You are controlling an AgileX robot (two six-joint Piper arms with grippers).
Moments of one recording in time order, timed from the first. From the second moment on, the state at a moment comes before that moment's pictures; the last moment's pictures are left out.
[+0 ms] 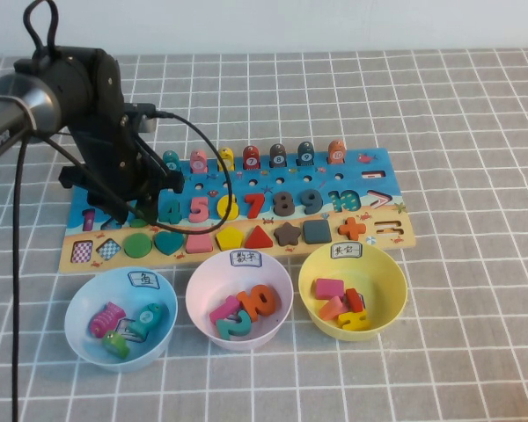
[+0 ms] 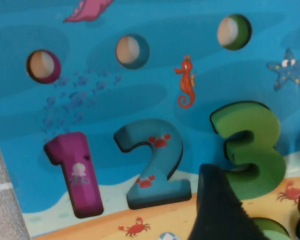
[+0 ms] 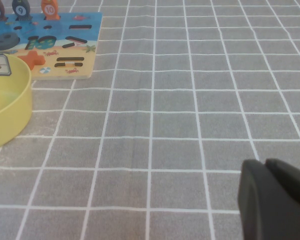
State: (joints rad) right arm 0.08 -0.01 0.03 0.07 0.40 0.00; left arm -0.26 2.16 -1.78 0.00 1.11 -0.14
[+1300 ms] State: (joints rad) right arm 0.08 -0.01 0.03 0.07 0.40 0.00; left arm -0.26 2.18 -1.78 0.02 1.06 -0.15
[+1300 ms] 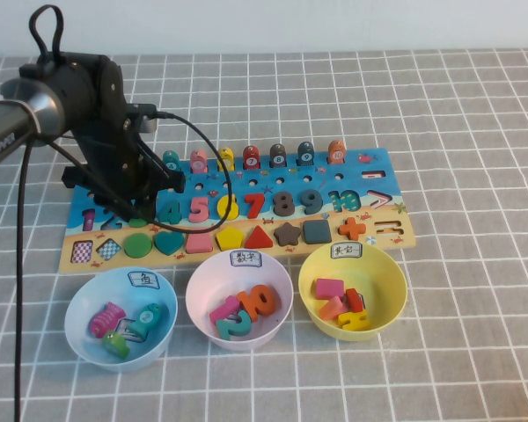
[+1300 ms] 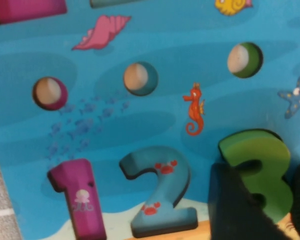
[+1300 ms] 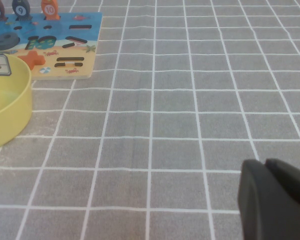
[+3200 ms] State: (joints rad) right arm 0.08 -0.01 0.03 0.07 0.40 0.00; left arm -0.28 1.73 -1.49 0.04 1.06 -0.14
